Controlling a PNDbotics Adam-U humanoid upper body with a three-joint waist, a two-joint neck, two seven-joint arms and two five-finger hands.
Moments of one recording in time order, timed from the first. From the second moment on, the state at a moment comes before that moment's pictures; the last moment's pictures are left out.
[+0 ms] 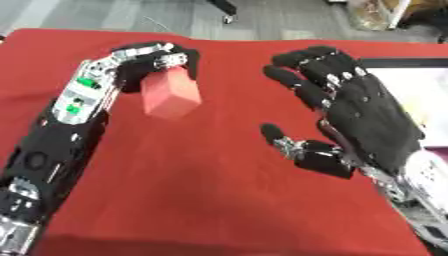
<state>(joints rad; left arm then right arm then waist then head) -0.73 0.34 -0.15 -1.31 0.25 0.29 -0.84 -0.54 -0.41 0.61 -1.98 1.22 -0.06 -0.15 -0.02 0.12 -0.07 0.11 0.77</state>
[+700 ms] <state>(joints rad) -0.75 0.29 -0.20 -1.31 0.30 0.39 -0.80 -0.60 -0.40 0.66 -1.98 1.27 -0.11 -0.10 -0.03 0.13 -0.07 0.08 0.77</state>
